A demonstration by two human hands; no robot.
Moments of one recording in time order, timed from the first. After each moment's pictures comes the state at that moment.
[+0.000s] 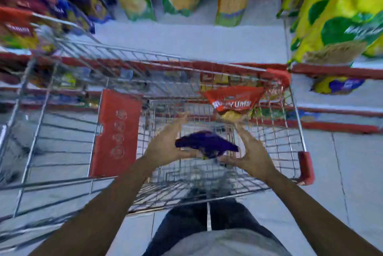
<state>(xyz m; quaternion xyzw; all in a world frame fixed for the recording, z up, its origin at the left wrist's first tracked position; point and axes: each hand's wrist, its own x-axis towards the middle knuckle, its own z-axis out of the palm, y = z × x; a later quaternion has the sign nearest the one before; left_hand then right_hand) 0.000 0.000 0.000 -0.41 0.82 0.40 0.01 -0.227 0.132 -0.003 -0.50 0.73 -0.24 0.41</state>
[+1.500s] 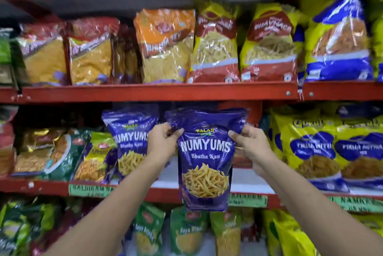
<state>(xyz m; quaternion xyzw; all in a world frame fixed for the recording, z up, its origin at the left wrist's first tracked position) -0.118 -0.229 0.461 -0.31 0.67 0.31 -0.60 -0.305 -0.118 0.462 -0.47 0.47 -0.71 0.24</state>
